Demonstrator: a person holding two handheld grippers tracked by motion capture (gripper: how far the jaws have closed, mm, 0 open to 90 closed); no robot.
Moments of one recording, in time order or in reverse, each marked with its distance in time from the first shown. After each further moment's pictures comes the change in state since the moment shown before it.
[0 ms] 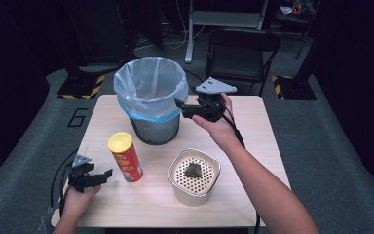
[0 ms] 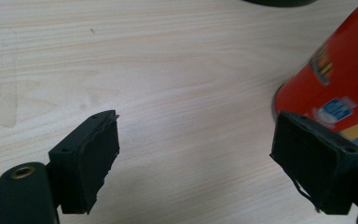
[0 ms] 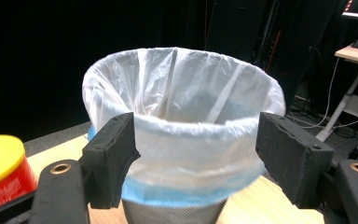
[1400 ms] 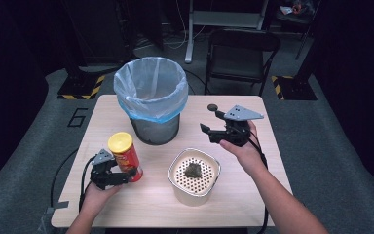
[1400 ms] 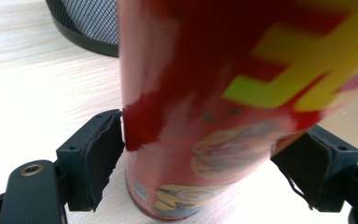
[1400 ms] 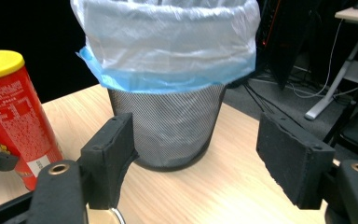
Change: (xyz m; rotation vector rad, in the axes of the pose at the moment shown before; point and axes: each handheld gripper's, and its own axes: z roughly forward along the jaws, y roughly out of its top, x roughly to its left) left arm -0.070 0.026 0.008 -0.083 -0.240 0.122; right arm -0.024 -0.075 -0.056 0.084 0.005 0.045
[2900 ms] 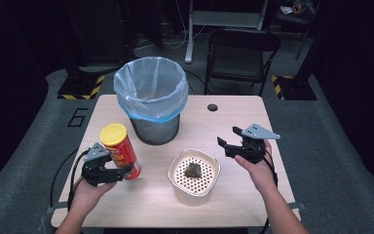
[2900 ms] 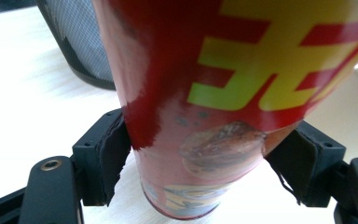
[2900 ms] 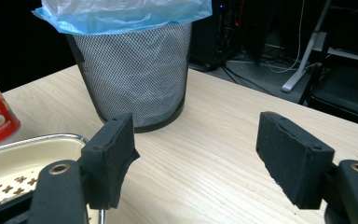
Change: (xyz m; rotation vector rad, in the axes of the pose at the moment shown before) left arm -0.025 0.048 -0.048 0.012 0.023 0.108; right arm -0.011 -0.058 -0.033 0.015 -0.110 0.086
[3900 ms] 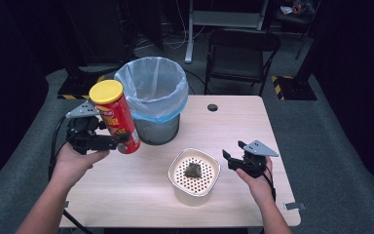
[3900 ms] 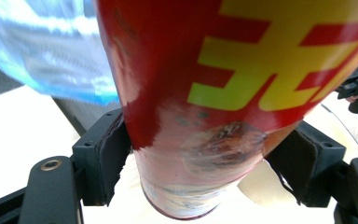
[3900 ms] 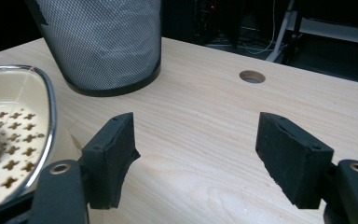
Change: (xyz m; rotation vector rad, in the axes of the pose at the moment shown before) left arm -0.015 0.129 -0.061 0.000 -0.043 0.061; right arm -0.003 -0.060 0.001 0.048 -0.103 0.043
